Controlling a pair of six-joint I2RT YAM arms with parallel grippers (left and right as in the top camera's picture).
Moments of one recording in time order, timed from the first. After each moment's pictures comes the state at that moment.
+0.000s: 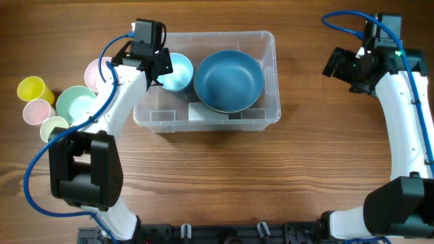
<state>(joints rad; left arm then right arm) -0.19 1.86 1.39 -0.52 -0.19 -0.32 -0.10 1.63 1.49 -1.01 0.10 0.34</state>
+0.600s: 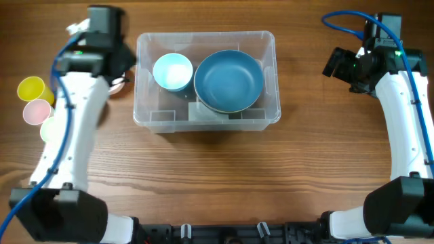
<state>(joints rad) -0.04 1.64 1.56 -0.99 -0.28 -0.73 -0.10 1.63 1.49 -1.01 0.10 0.34</state>
